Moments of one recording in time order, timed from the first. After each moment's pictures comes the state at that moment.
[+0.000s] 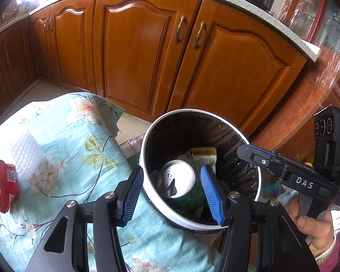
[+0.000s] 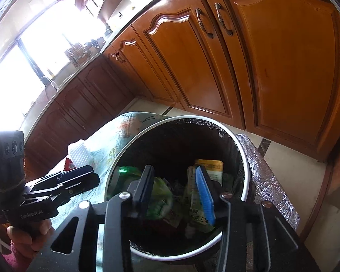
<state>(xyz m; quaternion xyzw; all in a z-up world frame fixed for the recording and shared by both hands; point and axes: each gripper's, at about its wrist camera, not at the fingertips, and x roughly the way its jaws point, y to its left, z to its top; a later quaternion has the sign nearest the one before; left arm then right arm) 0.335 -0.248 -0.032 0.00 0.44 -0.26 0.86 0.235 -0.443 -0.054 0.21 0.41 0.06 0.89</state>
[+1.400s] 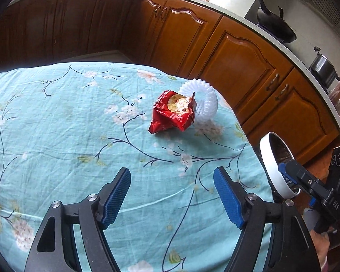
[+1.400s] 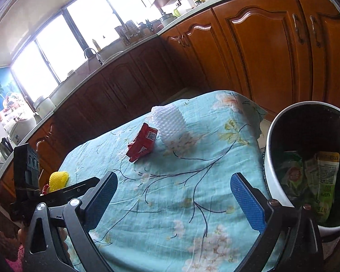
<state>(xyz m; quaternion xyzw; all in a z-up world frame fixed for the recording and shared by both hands) 0.239 0.016 -0.036 -0.18 0.43 -0.09 0.88 0.236 -0.239 -0.056 0.16 0.39 0.19 0.89</state>
